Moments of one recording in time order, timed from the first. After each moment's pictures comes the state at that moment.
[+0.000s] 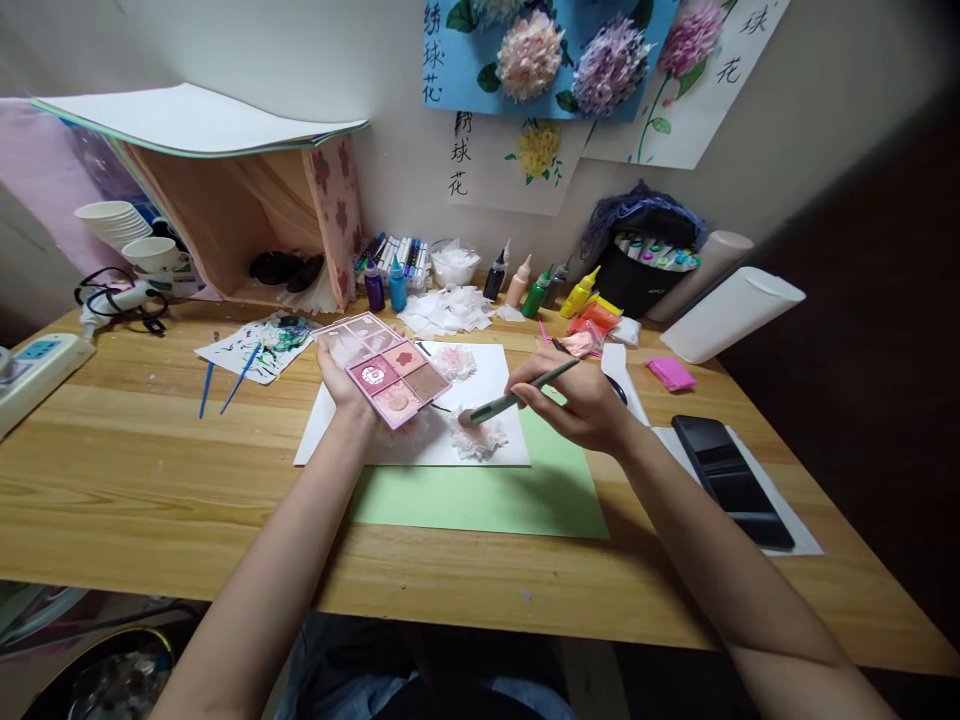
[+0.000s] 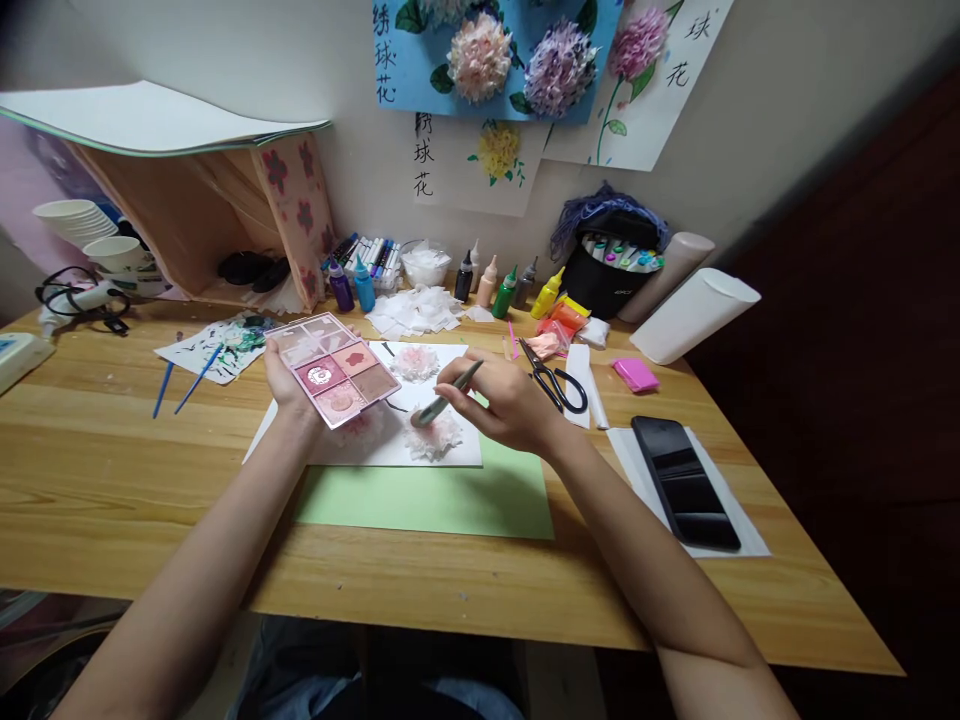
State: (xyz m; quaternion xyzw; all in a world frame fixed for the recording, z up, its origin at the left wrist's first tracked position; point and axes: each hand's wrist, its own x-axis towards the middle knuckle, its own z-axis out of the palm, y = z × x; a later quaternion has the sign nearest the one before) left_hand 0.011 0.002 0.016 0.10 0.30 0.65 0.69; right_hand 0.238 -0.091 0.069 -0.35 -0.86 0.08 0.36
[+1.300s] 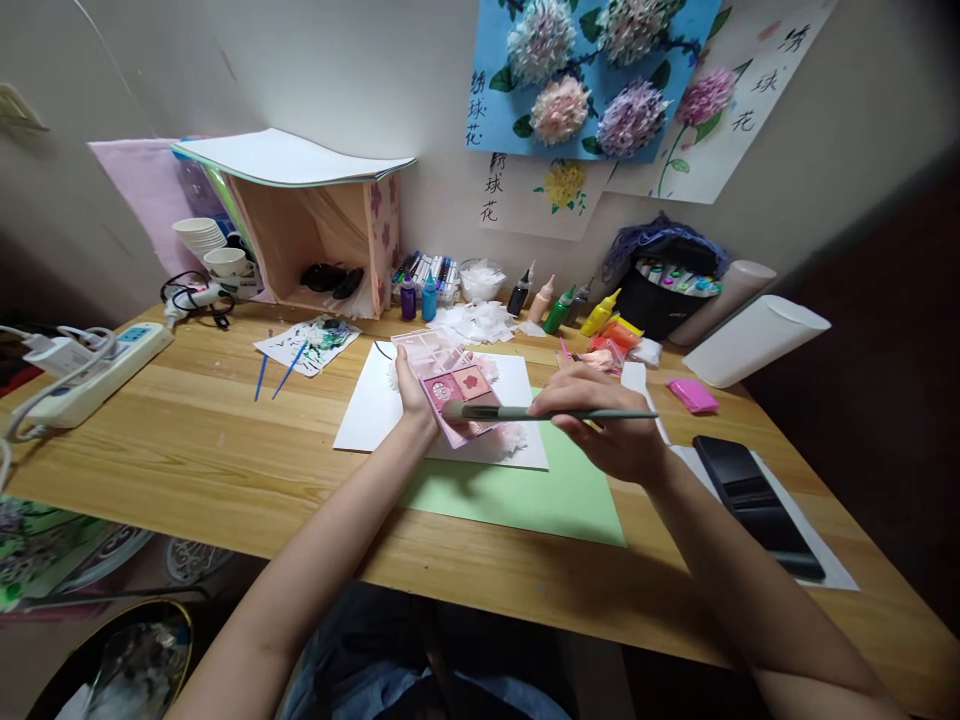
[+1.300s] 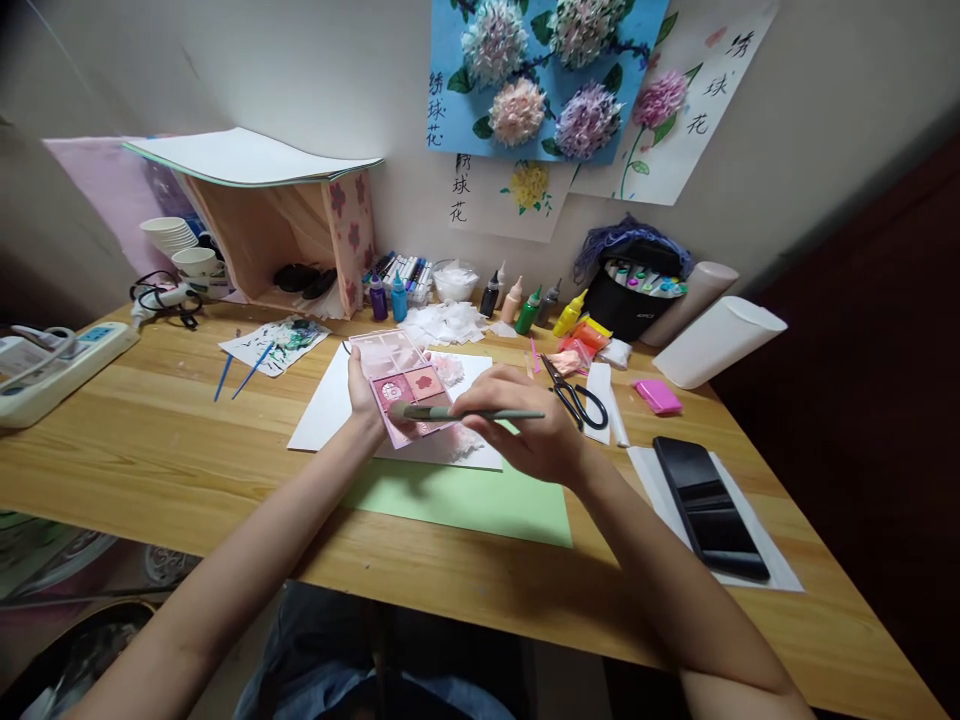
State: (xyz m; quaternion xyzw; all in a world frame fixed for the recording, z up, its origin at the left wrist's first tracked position) left_hand 0.042 -0.029 0.010 0.08 0.21 0.56 0.79; right_hand 0.222 -0.116 0.075 -0.29 -0.86 0.07 0.42
